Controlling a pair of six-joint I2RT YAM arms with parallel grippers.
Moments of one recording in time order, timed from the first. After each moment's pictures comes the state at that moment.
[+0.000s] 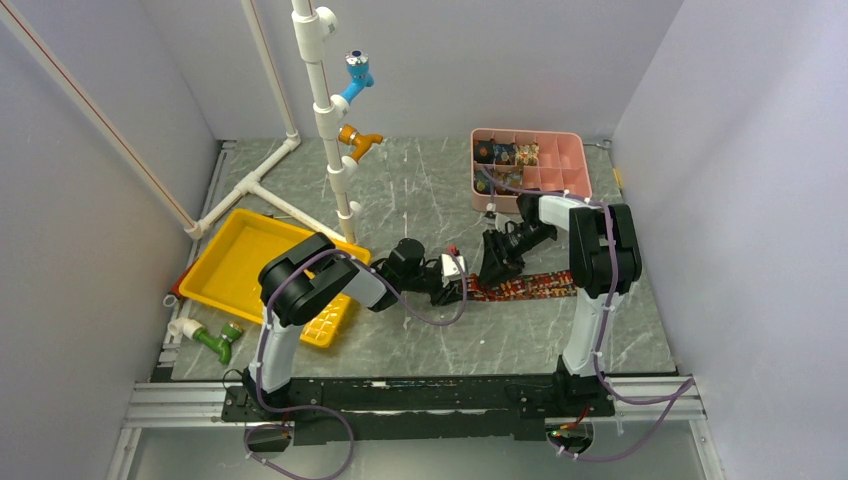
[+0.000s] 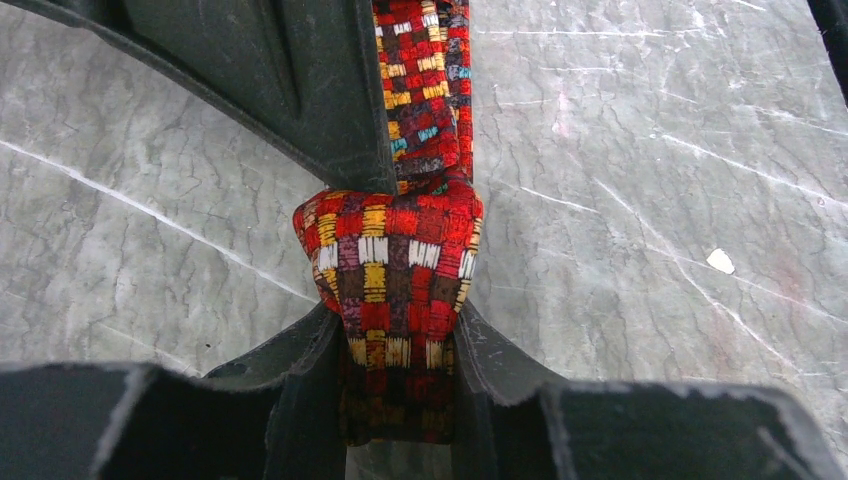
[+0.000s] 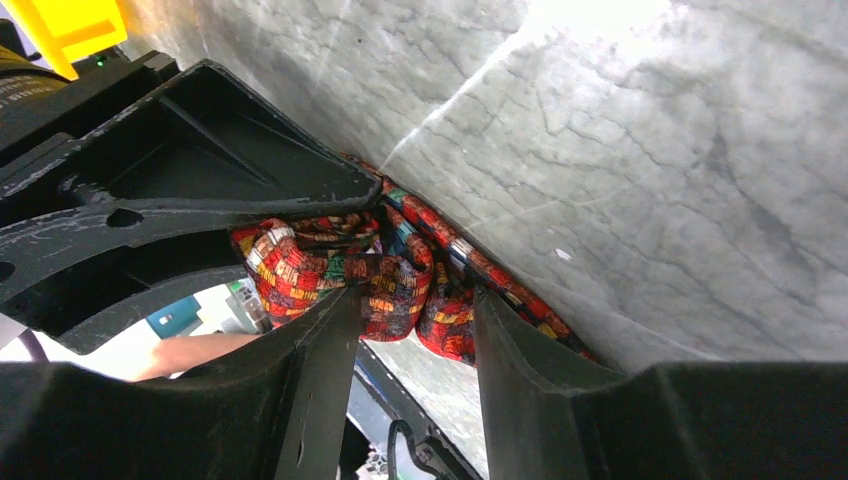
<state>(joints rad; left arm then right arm) -0.83 2.07 0.86 0.84 0.65 0.22 0.12 2.02 1.25 -0.93 -0.77 -0.19</state>
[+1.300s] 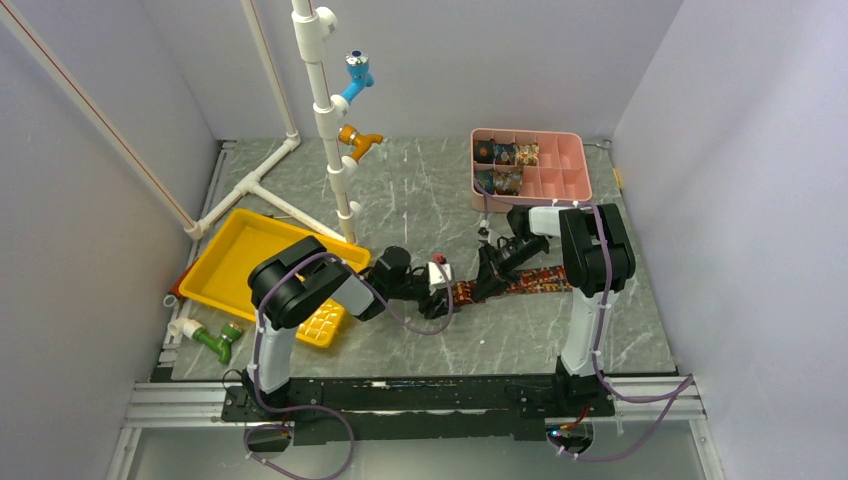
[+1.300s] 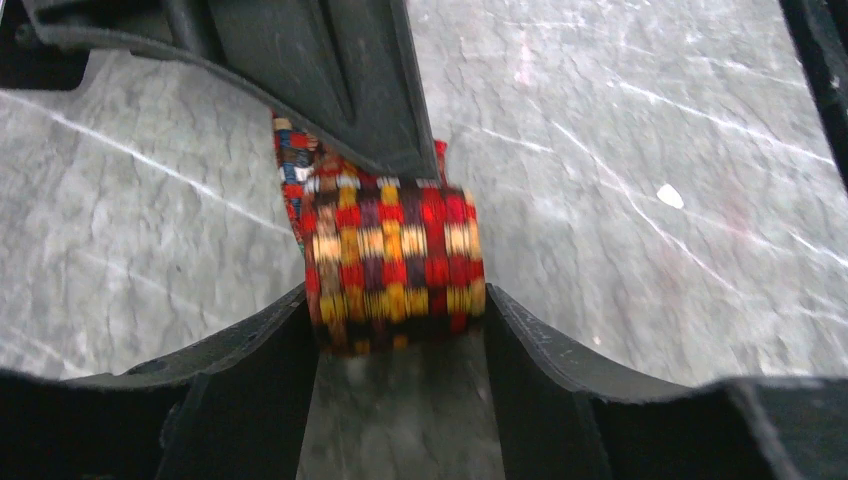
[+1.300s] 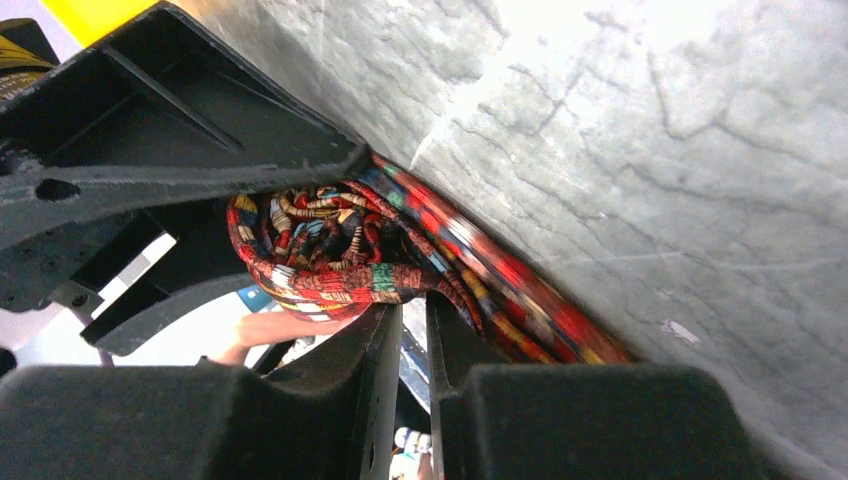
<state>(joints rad) -0.81 2.02 0.76 0.90 0.66 0.22 0.17 2.04 1.15 -0.86 -0.86 -0.07</state>
